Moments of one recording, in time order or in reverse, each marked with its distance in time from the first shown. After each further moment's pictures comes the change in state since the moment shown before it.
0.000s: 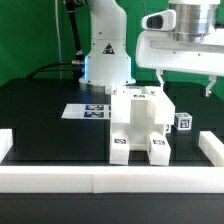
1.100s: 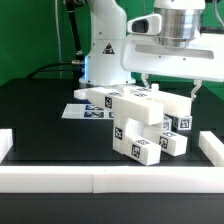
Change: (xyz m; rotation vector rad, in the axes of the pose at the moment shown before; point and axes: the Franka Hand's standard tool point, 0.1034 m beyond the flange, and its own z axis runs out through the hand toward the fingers) arm 0.019 0.027 0.005 -0.018 0.000 -0.069
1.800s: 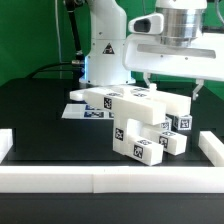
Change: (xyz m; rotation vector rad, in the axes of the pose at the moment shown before) arm -0.017 -0.013 -0.002 0.002 -0.005 0.002
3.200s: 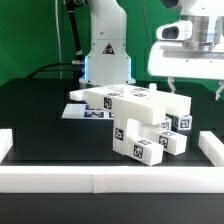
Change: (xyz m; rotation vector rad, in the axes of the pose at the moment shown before) arm -0.046 -0.031 0.018 0.022 0.056 -0.152
